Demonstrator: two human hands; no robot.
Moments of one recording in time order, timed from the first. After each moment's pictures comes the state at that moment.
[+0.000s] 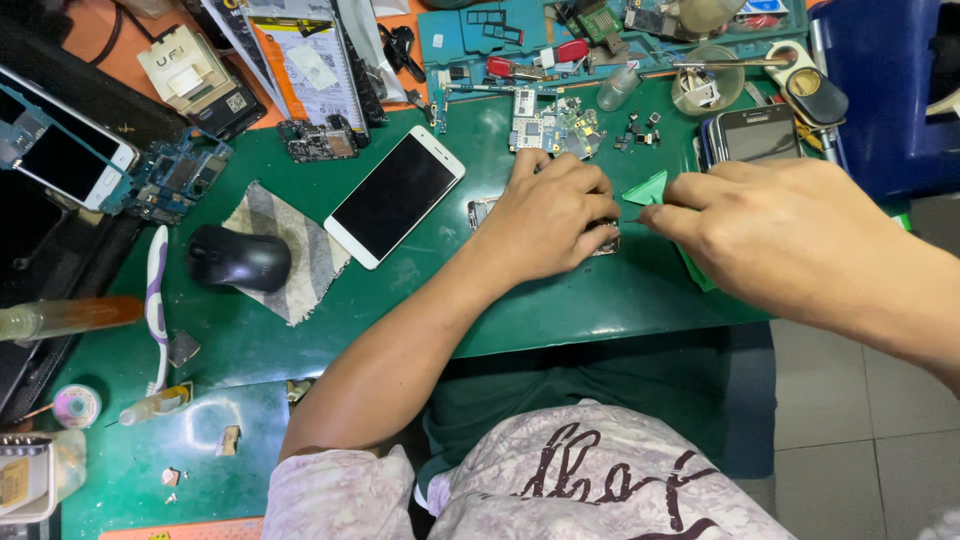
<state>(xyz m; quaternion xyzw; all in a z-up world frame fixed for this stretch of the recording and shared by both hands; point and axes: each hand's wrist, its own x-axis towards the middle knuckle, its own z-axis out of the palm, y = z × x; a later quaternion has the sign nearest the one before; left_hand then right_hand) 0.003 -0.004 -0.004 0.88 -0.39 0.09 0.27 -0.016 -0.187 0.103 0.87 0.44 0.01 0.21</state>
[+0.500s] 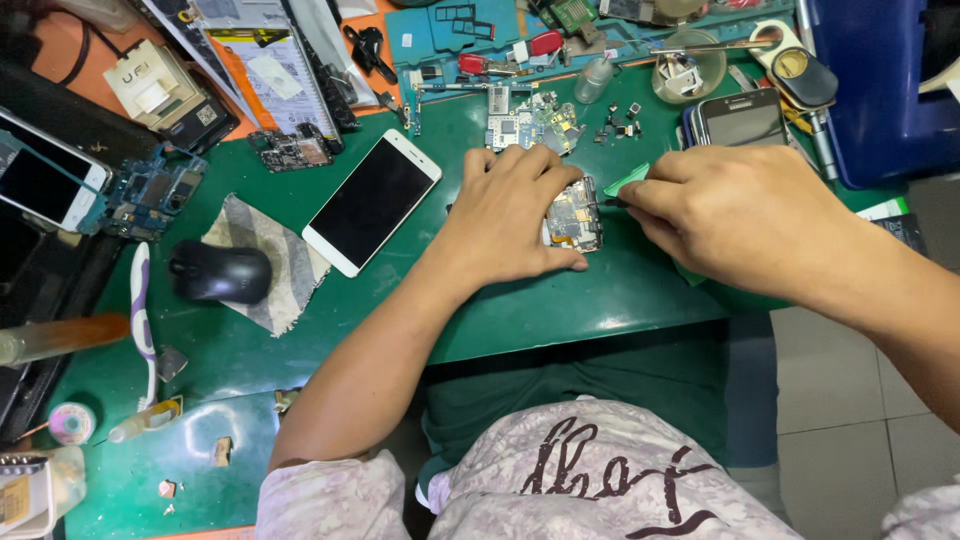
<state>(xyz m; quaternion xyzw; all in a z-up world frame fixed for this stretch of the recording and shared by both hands) 0.003 0.006 0.007 0.92 -0.32 0.01 0.22 -0.005 -0.198 0.077 0.91 0.41 0.06 0.09</state>
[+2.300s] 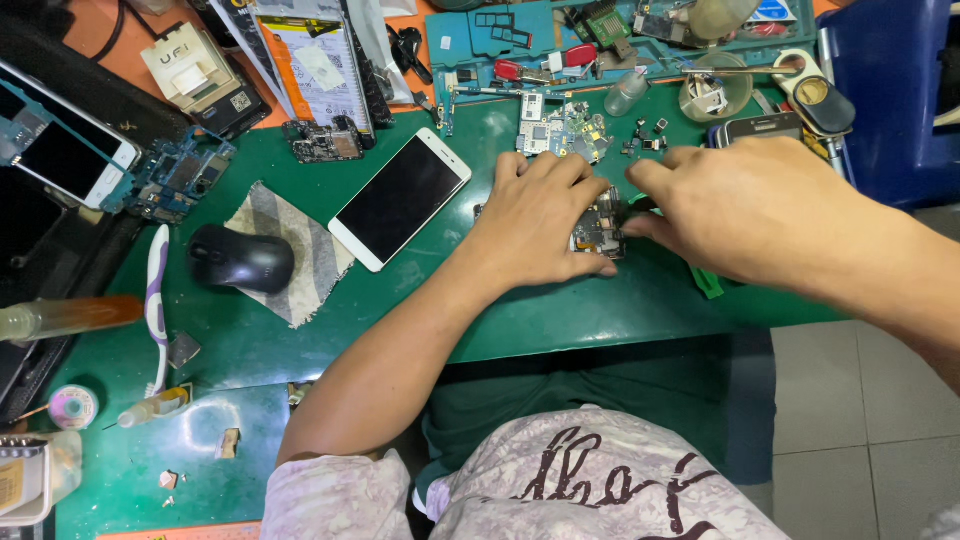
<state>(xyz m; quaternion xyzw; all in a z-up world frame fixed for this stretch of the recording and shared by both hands) 0.000 0.010 0.006 0.92 -0.33 0.03 0.22 0.009 -0.155 0.101 0.91 0.33 -0.15 0.23</state>
